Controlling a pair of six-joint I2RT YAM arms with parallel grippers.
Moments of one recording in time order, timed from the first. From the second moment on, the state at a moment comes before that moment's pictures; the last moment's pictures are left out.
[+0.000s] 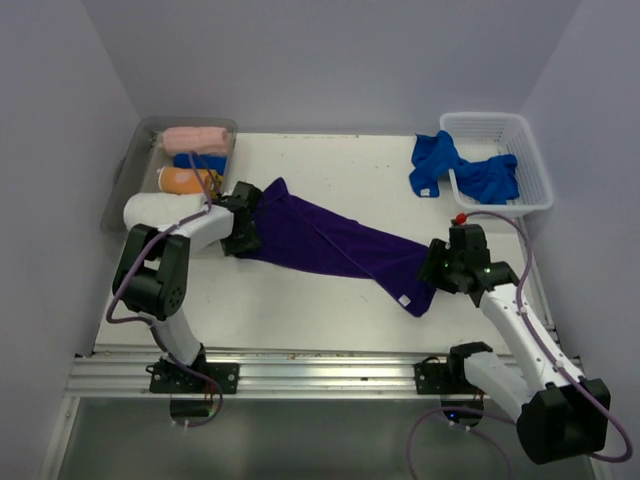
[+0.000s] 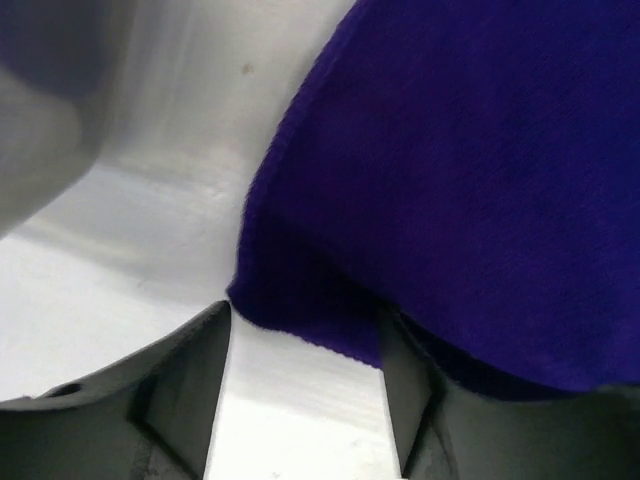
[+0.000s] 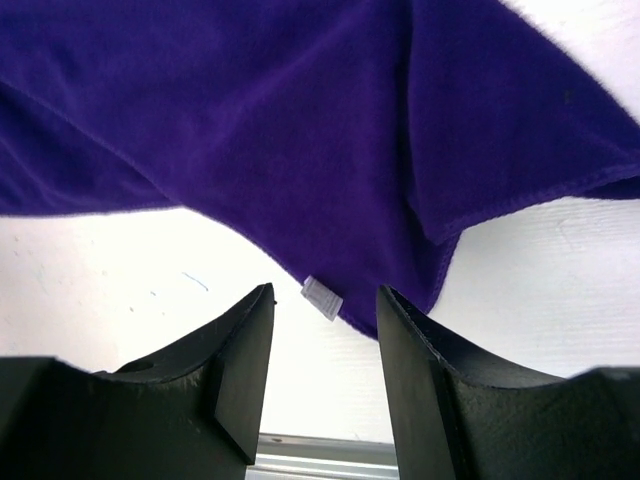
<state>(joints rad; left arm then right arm) -0.31 1.75 1.06 -0.60 -0.31 -0.64 0.15 0.93 0.66 -0.67 -0.05 0.54</state>
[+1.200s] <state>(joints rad) -0.30 1.68 1.07 -0.56 -0.24 -0.63 0.37 0.97 0.79 -0.71 0.30 0.73</state>
